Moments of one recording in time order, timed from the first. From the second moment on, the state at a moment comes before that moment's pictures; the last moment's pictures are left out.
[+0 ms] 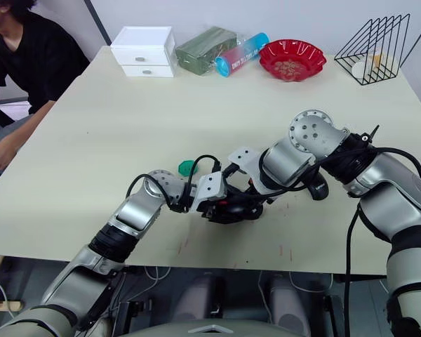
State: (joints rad) left arm -0.53 0.48 -0.42 0.07 -0.02 0.25 -1.20; right arm -1.24 -0.62 0.85 0.18 1.98 1.49 -0.70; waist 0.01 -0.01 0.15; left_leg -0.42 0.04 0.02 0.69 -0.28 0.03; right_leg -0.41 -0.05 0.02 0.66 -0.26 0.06
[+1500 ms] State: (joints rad) left arm -0.53 0.48 -0.43 0.07 -0.02 0.26 -1.20; right arm -0.62 -0.92 0.29 -0.48 1.62 1.16 -0.17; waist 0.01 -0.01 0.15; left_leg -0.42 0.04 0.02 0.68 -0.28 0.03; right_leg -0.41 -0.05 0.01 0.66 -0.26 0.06
